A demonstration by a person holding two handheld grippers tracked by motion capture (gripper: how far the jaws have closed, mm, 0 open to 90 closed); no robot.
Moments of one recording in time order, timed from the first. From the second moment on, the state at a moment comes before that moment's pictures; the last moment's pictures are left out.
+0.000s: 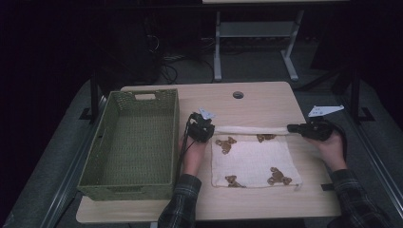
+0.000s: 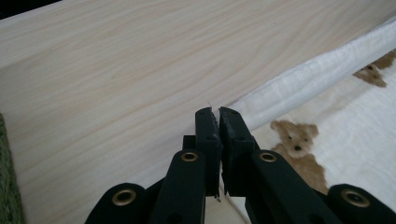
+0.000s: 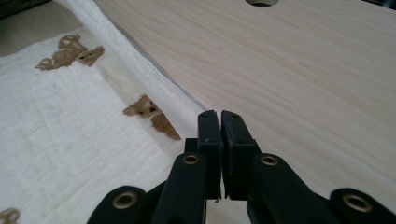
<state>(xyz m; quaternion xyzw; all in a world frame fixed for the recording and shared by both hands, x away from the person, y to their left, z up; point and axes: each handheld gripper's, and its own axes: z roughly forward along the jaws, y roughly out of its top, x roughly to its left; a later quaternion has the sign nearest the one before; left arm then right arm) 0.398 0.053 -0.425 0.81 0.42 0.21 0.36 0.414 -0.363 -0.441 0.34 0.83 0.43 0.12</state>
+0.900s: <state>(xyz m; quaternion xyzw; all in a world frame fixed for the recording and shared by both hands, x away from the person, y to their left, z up) 0.326 0.059 -0.423 0.80 0.40 0.18 0.40 0.342 -0.372 -0.437 0.33 0.83 0.43 0.12</state>
